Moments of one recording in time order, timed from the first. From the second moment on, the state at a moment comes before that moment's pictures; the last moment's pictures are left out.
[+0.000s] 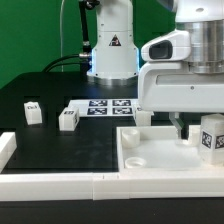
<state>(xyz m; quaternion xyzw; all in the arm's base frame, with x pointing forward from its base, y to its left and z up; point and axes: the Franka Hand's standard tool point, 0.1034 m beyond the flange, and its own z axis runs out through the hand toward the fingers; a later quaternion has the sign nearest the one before) 0.623 0.118 0.063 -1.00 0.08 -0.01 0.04</state>
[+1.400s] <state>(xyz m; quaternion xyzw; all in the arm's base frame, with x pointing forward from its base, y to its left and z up) 0.624 0.117 0.065 -0.99 0.17 -0.01 0.03</state>
